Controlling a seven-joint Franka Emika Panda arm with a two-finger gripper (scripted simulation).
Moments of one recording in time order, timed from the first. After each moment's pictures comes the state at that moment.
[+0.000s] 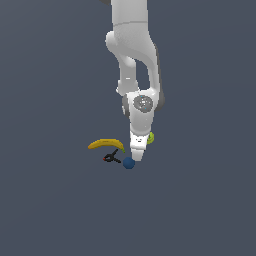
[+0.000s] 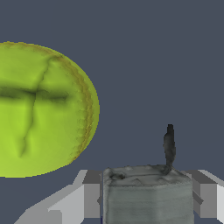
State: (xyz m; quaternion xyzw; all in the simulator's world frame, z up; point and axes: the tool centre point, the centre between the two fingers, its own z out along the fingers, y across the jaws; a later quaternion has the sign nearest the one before) arm -0.035 0.051 0.031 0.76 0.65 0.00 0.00
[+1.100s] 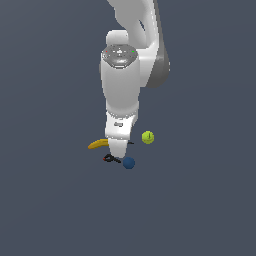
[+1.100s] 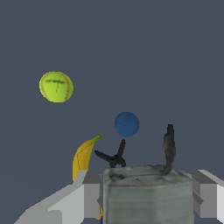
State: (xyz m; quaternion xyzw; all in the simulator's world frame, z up) arm 0.036 -0.014 0.213 0.76 0.66 0.00 0.00
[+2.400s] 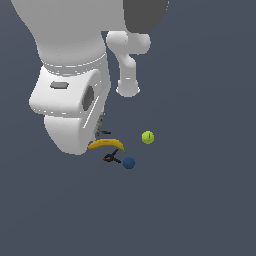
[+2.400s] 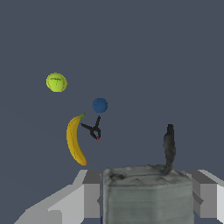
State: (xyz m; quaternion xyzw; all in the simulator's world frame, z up) arm 0.105 -0.075 0.368 0.76 0.65 0.00 0.00
